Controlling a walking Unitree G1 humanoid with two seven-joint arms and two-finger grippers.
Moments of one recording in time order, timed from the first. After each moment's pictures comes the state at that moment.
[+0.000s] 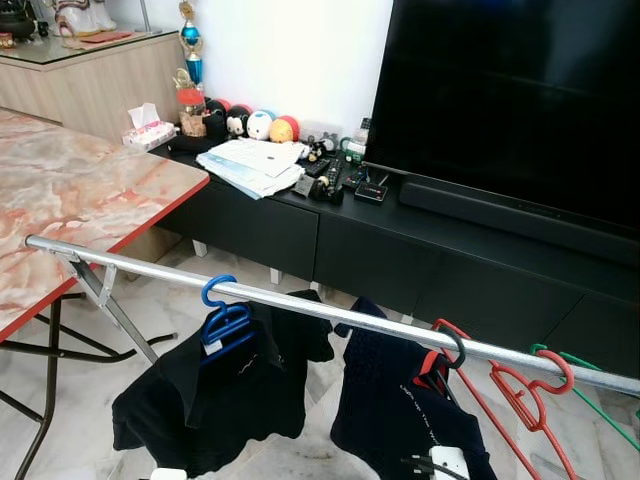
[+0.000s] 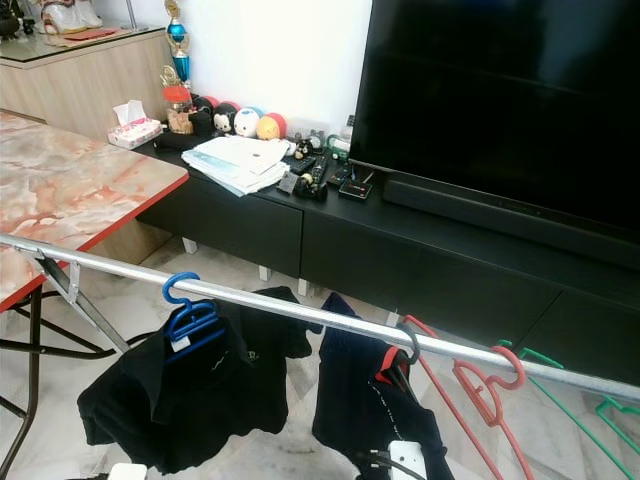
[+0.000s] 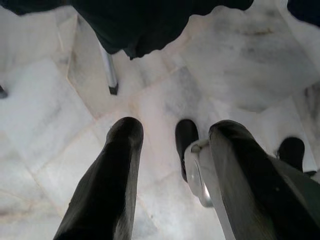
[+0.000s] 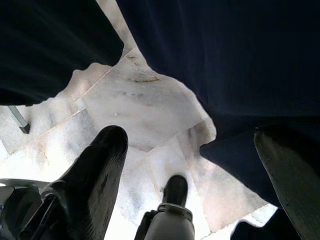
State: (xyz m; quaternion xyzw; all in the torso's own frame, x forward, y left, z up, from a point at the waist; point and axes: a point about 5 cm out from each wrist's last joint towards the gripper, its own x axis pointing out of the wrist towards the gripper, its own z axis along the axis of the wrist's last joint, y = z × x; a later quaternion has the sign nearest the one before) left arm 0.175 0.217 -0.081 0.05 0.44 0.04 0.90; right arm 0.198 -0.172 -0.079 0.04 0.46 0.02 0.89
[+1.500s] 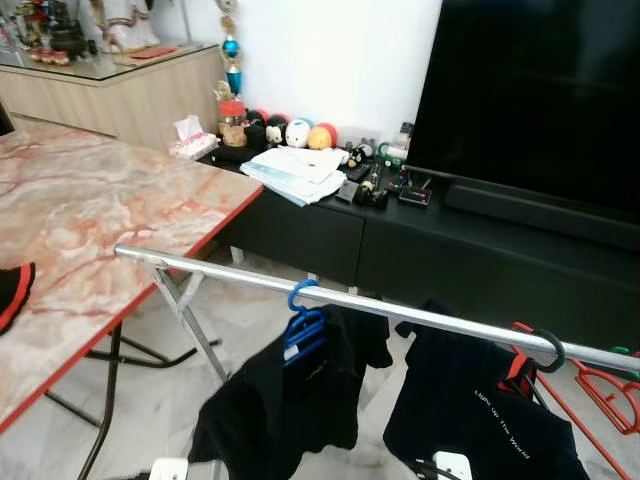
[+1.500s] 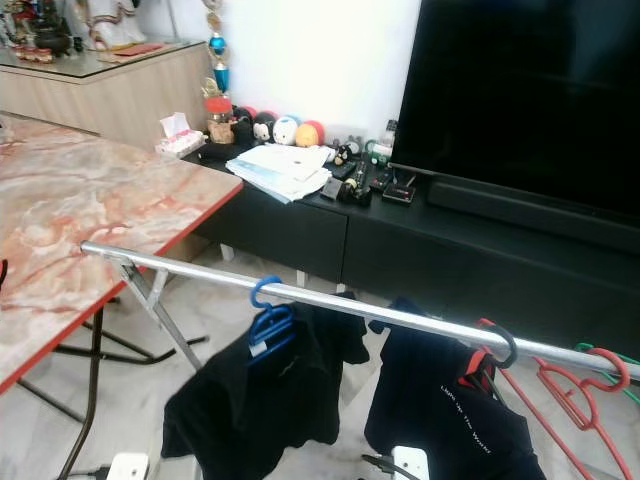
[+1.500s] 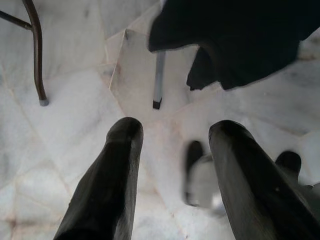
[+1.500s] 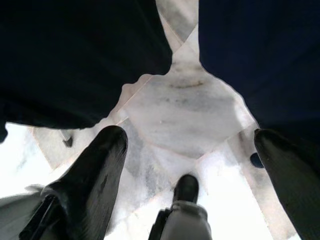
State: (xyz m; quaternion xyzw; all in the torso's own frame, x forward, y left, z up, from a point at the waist) left arm 0.181 0.212 -0.079 0.03 0.42 0.06 0.91; right arm 0.196 -0.171 -0.079 0.07 0.45 0.00 0.89
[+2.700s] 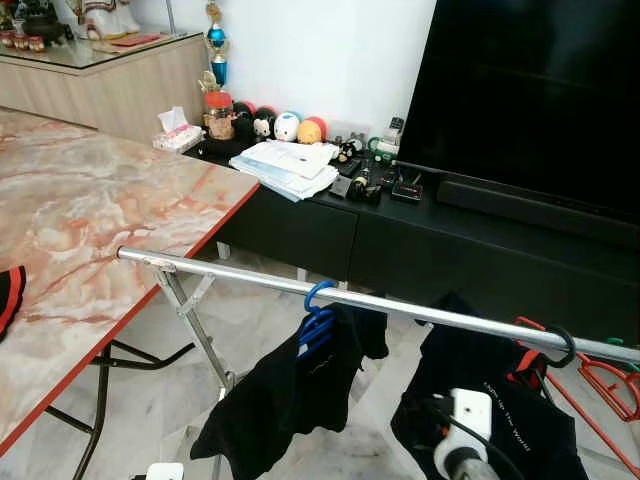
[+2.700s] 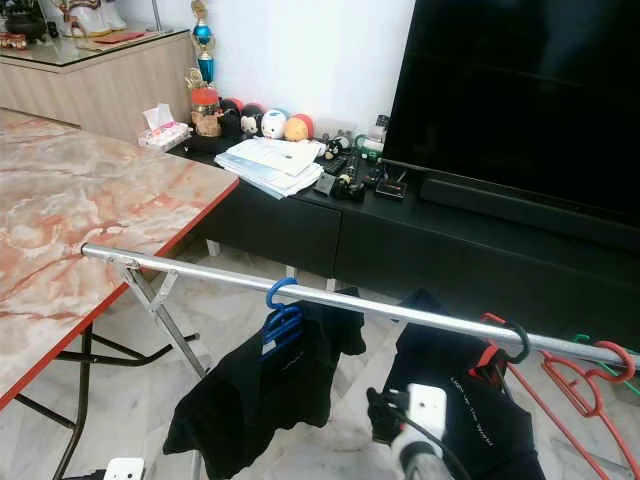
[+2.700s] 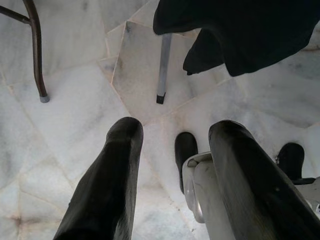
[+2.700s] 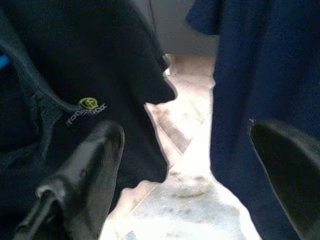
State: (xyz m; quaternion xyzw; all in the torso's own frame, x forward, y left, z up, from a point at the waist) left arm 0.175 0.213 -0.081 0.02 0.43 0.08 0.90; right arm 0.245 -0.185 -0.018 0.07 0.19 0.01 0.98
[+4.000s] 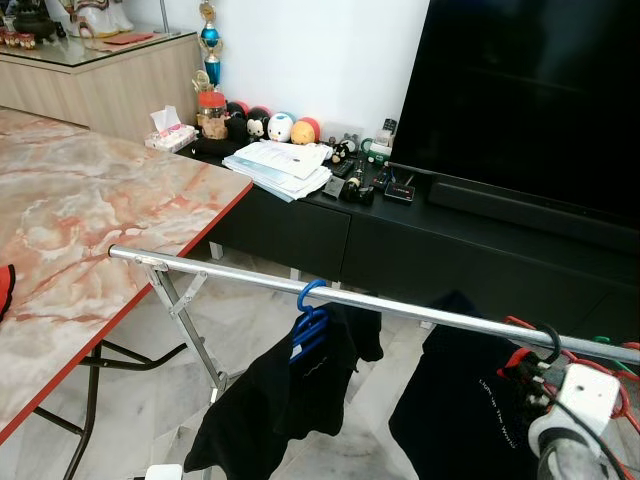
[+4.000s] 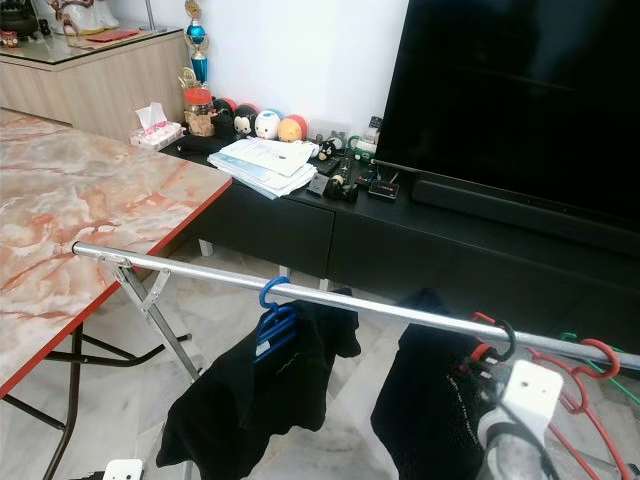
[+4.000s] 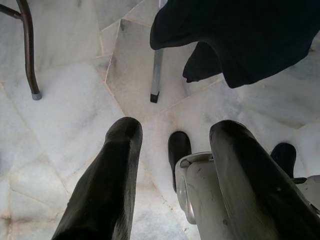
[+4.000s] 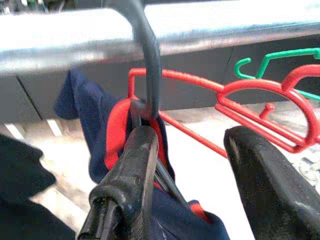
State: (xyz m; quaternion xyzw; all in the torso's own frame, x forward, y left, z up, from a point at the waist) left arm 0.173 0.215 -0.082 0.02 0.43 0.08 0.90; right arm 0.242 -0.255 0.074 0.04 0.16 -0.25 0.95
